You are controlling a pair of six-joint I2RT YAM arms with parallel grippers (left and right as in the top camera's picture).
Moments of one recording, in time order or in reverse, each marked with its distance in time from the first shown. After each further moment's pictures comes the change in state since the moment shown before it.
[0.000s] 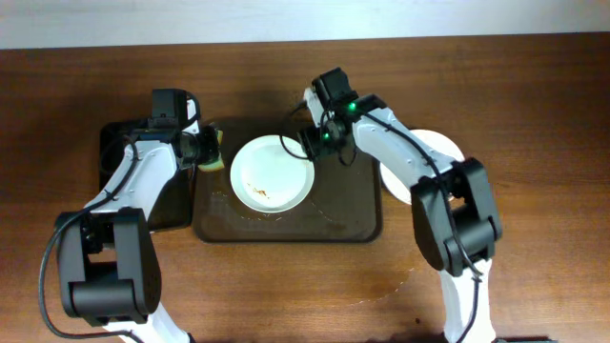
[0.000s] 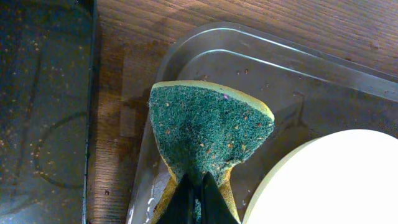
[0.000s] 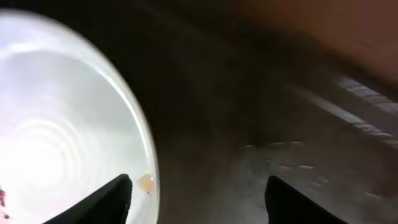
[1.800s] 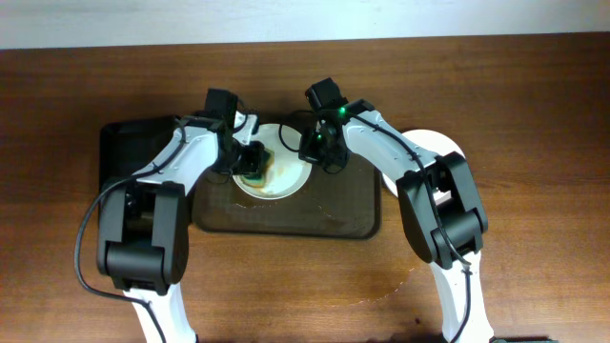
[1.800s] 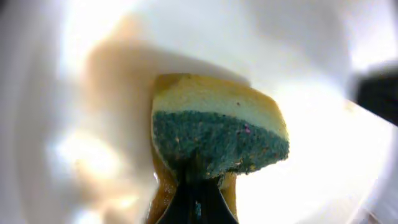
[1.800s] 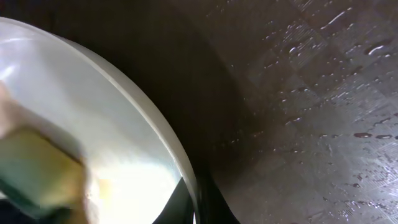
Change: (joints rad) left arm -0.177 0.188 0.128 -0.176 0.237 0.230; right arm 0.012 0.064 0.031 -0.054 -0.068 0.660
